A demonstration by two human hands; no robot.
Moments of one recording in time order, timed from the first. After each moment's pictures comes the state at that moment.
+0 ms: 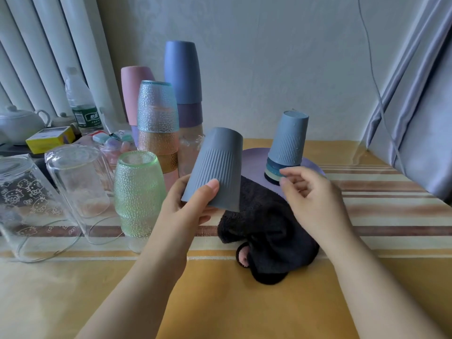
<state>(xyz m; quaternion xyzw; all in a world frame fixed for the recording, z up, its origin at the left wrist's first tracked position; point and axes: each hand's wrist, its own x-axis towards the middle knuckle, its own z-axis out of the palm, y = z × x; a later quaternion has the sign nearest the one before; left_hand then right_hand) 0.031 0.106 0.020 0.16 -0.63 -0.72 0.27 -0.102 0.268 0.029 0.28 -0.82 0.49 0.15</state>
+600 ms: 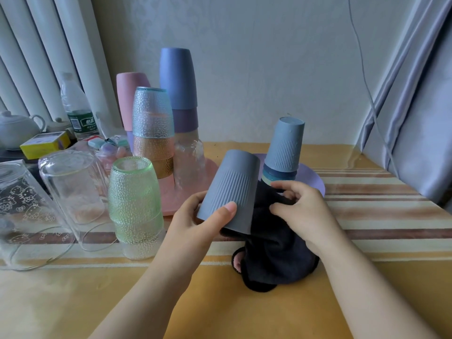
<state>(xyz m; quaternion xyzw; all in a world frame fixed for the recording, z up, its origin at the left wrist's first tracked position) 0.027 0.121 0.014 0.14 -0.66 -0.70 0.23 -0.109 0.263 0.020 0.20 -0.81 0.55 -0.01</state>
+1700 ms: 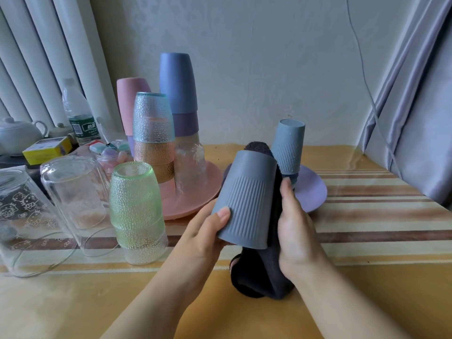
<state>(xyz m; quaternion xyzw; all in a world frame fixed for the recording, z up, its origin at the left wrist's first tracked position) 0.025 0.124 0.003 0.03 -0.60 -0.79 0.15 -0.053 0.240 0.034 0.23 -0.50 0.81 -0.20</state>
